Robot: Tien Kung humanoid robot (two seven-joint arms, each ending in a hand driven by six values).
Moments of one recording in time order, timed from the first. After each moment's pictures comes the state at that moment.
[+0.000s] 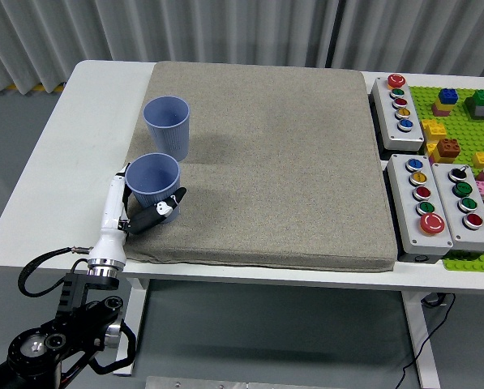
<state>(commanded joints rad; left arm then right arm) -0.19 0.18 -0.82 -1.15 0.99 0.60 -0.59 0.13 -0.07 1.92 0.23 -1.72 -0.13 -0.34</state>
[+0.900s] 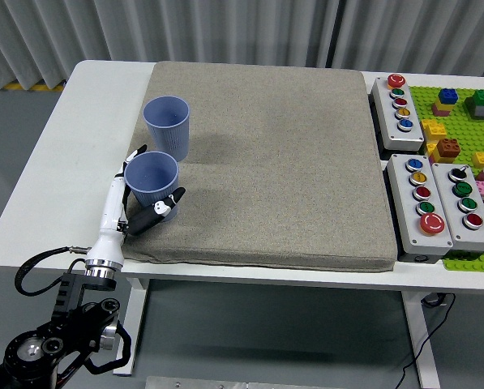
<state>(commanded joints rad) -0.17 0.18 -0.86 -1.17 1.06 0.57 -0.56 0.13 -0.07 1.92 0.23 -1.72 -0.13 -0.34</state>
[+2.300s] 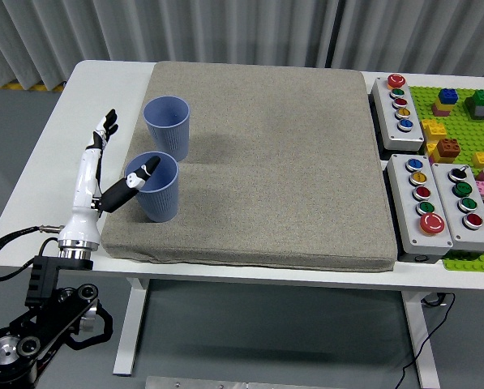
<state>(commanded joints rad) -0.12 0.21 -1.09 -1.39 1.30 0.57 -0.46 0.13 -0.07 1.92 0.23 -1.72 -0.14 -0.34</state>
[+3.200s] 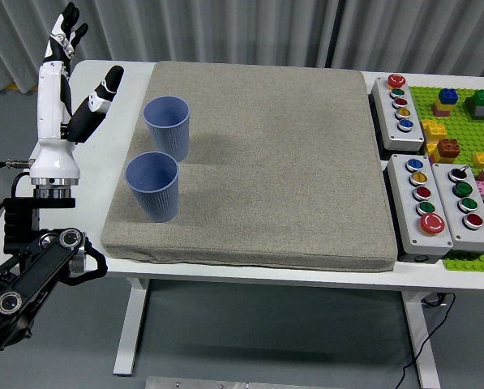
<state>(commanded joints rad) -0.25 0.25 -1.17 -1.52 1.34 0.58 -0.46 0.12 -0.07 1.91 0.24 -1.68 -0.15 -0.35</state>
